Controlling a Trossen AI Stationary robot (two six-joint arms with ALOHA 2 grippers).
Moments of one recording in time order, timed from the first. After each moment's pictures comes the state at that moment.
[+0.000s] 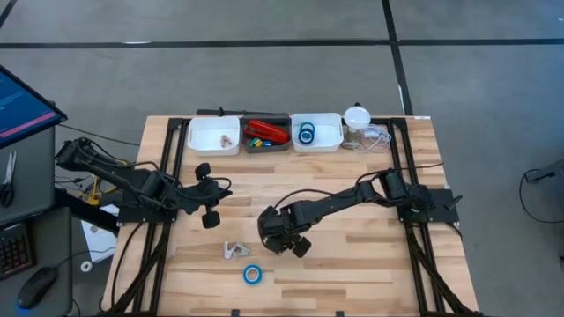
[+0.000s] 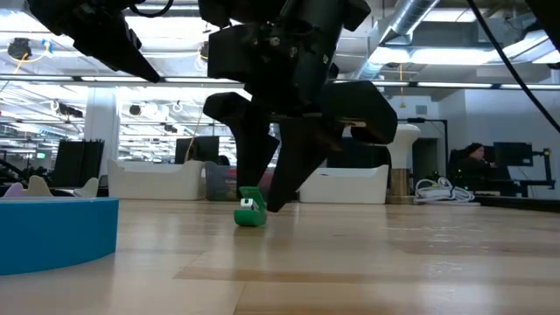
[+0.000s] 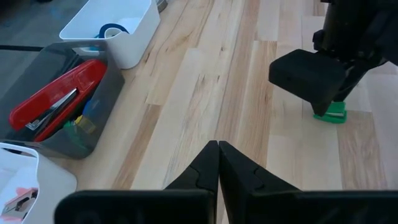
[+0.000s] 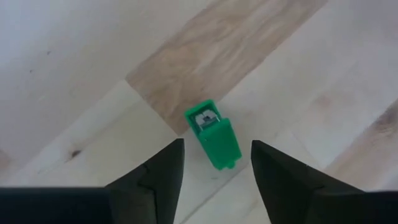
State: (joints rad) left arm -0.37 0.87 0.63 -0.50 -0.60 -0.27; right arm 0.25 2.25 1.74 -0.74 -0.01 -0.63
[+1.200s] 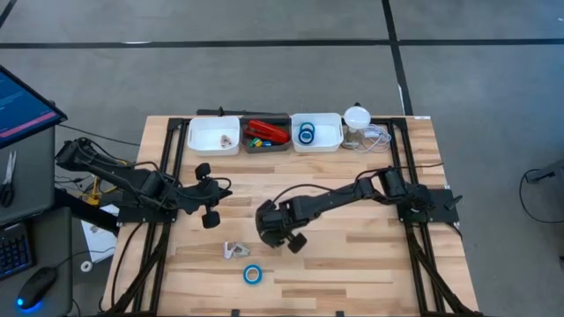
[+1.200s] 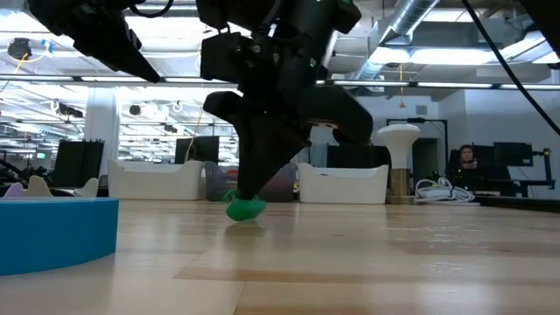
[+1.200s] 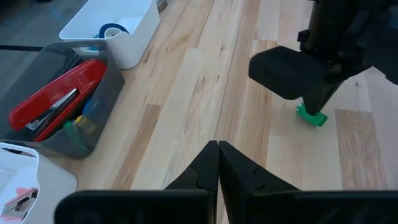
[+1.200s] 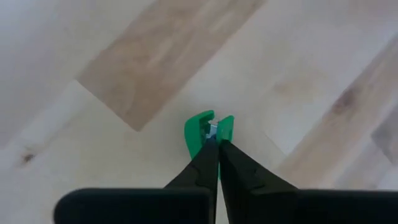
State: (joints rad) left arm -0.37 0.87 0.63 -0.50 -0.60 -0.27; right arm 0.22 2.25 1.75 -0.72 0.04 -0.60
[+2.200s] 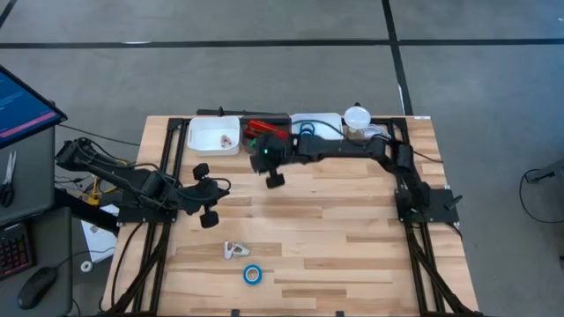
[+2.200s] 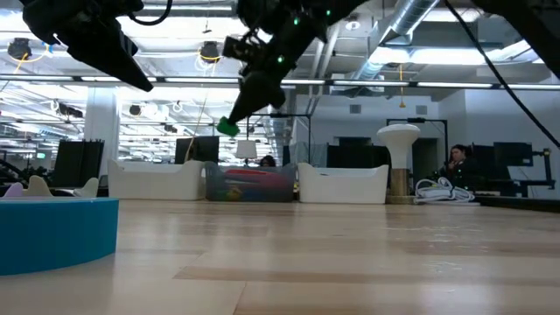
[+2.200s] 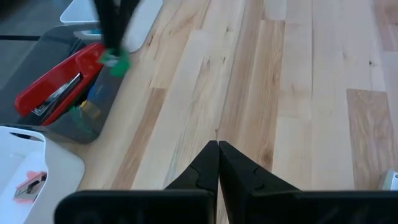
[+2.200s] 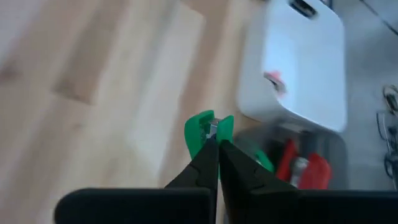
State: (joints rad) left arm -0.37 0.87 0.62 -0.57 -0.60 -0.29; right arm -0.15 2.11 1.83 -0.54 0.14 -0.60
